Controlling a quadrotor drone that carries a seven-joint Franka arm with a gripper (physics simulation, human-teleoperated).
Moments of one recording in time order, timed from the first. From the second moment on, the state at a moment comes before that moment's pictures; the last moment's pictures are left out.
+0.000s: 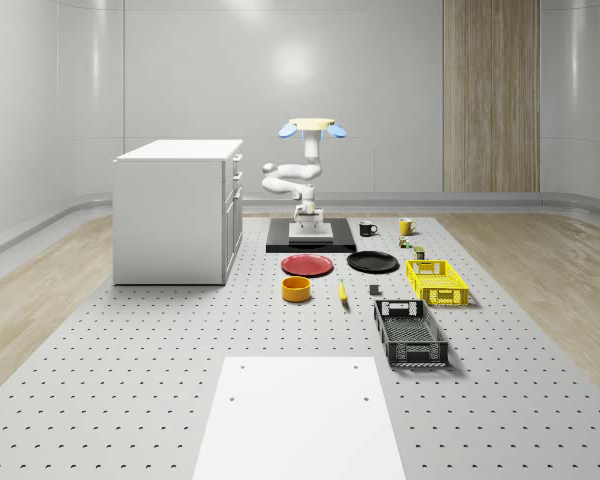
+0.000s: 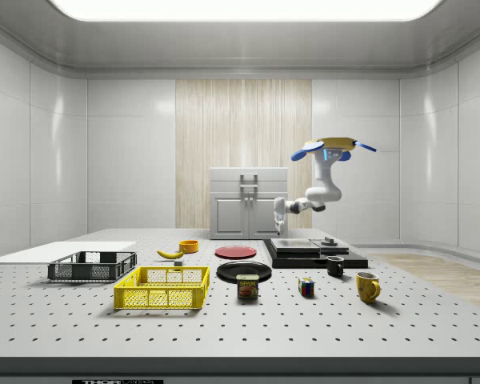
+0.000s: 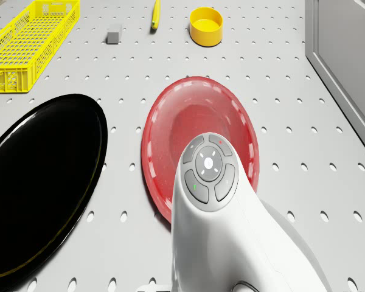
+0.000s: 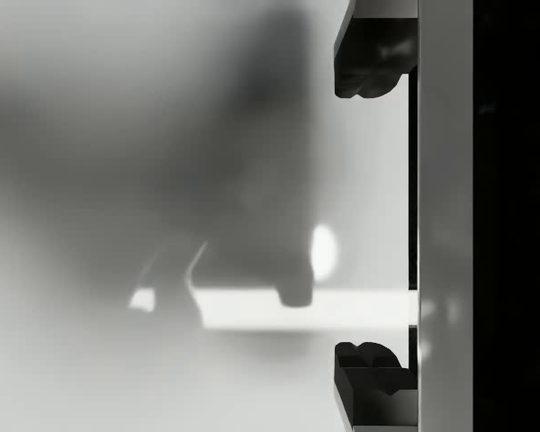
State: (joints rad) arm -1.14 -1.49 1.22 -2.78 -1.93 1.62 1.59
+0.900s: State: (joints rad) arm -1.14 -1.50 1.22 -2.78 -1.93 1.63 1.59
